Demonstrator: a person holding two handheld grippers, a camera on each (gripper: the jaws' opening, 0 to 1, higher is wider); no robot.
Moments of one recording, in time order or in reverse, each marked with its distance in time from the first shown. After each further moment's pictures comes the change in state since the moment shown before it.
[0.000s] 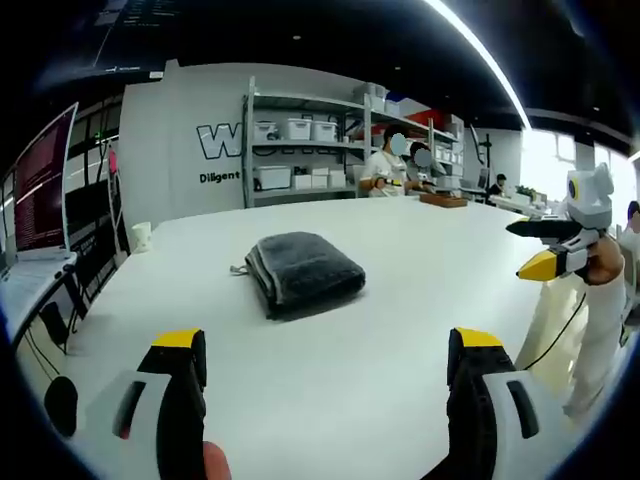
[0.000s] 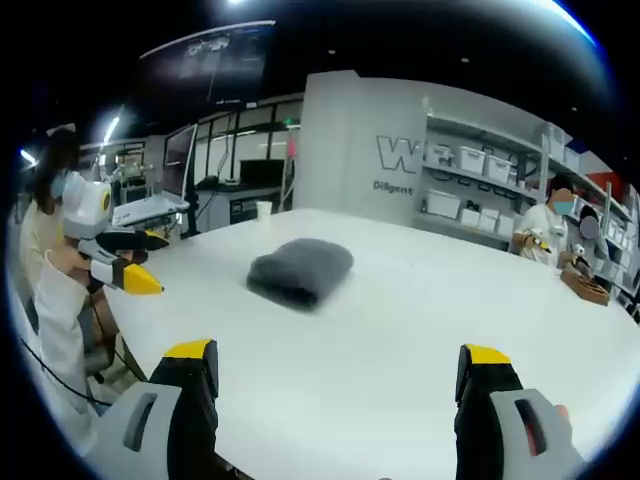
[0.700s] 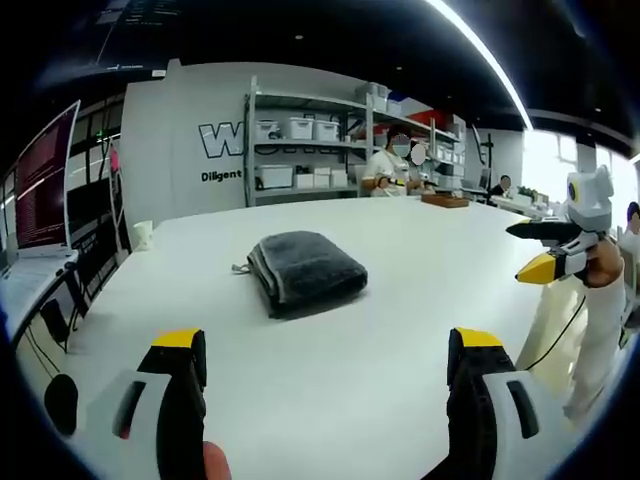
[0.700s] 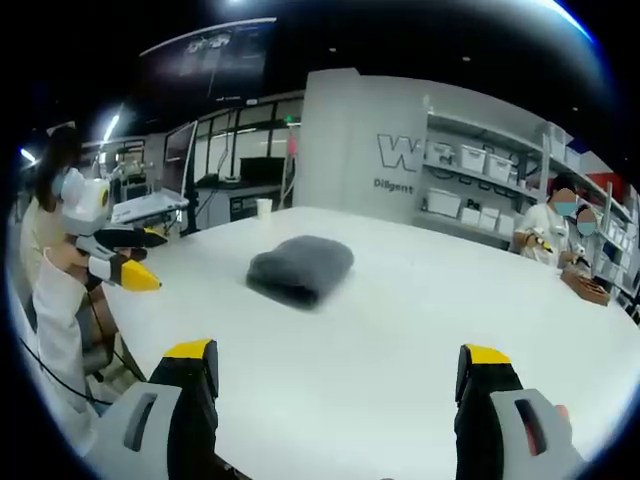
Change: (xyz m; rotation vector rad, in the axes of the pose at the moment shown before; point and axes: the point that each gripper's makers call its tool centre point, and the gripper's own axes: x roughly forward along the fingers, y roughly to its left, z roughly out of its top) left arm 0.000 0.002 0.000 -0.011 -0.001 0.005; right arm 0.003 -0.001 -0.004 -0.004 0.010 -0.002
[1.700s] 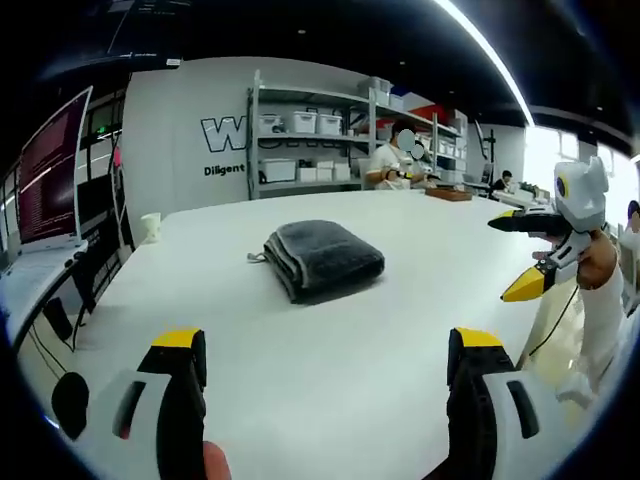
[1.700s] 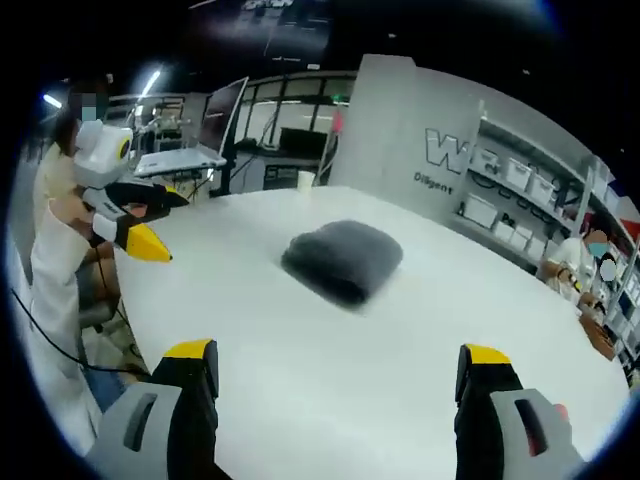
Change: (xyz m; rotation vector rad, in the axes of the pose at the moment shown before) left arm -0.008 0.034 -0.017 0.005 0.031 0.006; right arm 0.054 0.060 0.003 -0.214 0.100 0.096
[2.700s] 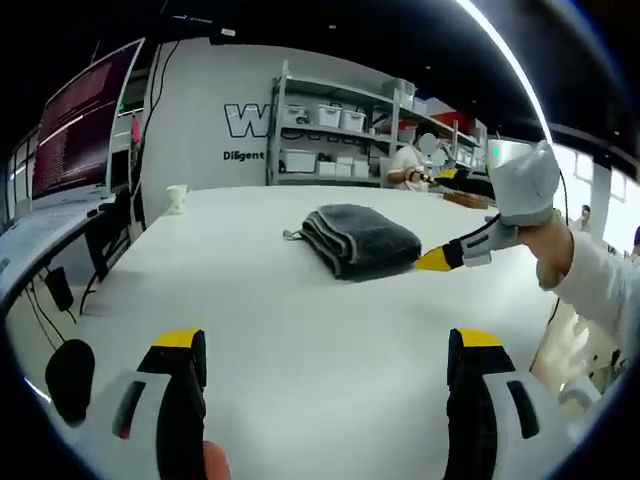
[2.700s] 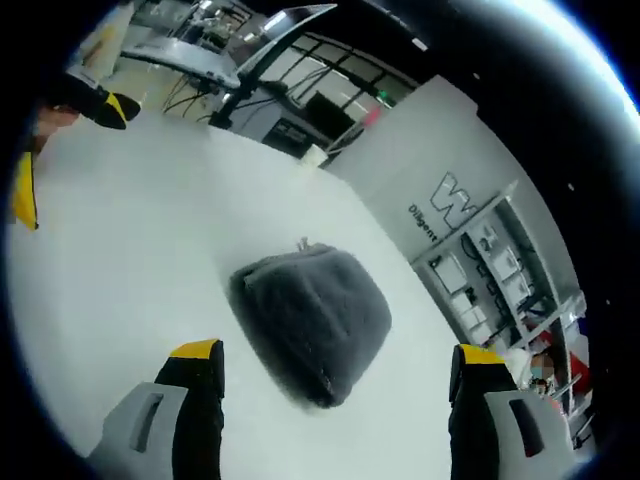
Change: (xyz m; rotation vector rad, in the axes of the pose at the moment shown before) left arm -0.007 0.062 -0.035 -0.102 0.012 0.038; right arm 0.149 0.012 0.075 -0.507 0.040 -0.204
